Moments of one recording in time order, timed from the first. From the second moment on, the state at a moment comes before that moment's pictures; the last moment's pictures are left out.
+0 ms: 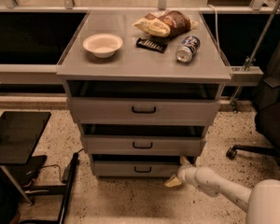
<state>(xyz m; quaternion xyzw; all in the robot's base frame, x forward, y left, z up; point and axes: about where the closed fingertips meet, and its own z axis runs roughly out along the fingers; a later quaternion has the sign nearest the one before) 0.669 -0.205 0.239 -0.47 0.78 0.01 0.41</state>
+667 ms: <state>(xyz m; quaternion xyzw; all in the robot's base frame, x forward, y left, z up) 0.682 -0.204 0.224 -0.47 0.78 0.02 0.41</state>
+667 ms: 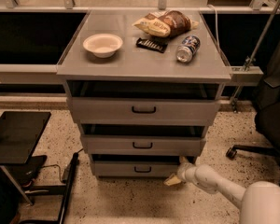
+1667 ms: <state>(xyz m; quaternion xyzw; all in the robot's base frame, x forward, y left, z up) 0.680 -0.160 0.164 -0.49 0.77 0.10 0.39</state>
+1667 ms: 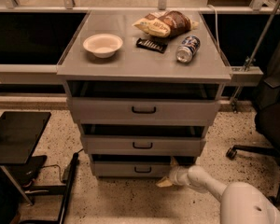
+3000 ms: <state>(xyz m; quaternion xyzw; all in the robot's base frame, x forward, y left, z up) 0.680 -0.160 0.165 -0.49 0.77 0.10 0.39</state>
